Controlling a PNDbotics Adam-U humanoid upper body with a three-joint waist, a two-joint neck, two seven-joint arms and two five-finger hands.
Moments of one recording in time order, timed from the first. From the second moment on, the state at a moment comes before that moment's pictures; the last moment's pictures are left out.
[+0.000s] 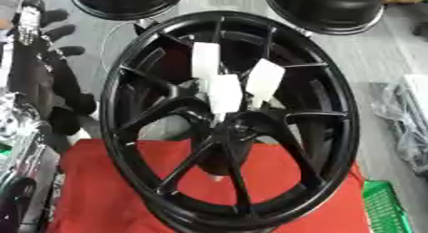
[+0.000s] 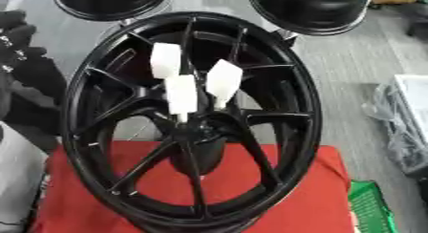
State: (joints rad) left arm -0.45 0.38 -0.16 -1.83 0.34 0.20 0.39; right arm -0.25 -0.77 -0.34 -1.60 0.21 0.20 -0.29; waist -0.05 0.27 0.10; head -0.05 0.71
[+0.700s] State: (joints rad) left arm -0.46 0.36 -0.16 -1.84 0.33 0.20 0.39; right arm -0.53 -0.54 -0.27 -1.67 -0.04 0.20 -0.22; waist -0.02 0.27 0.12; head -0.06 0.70
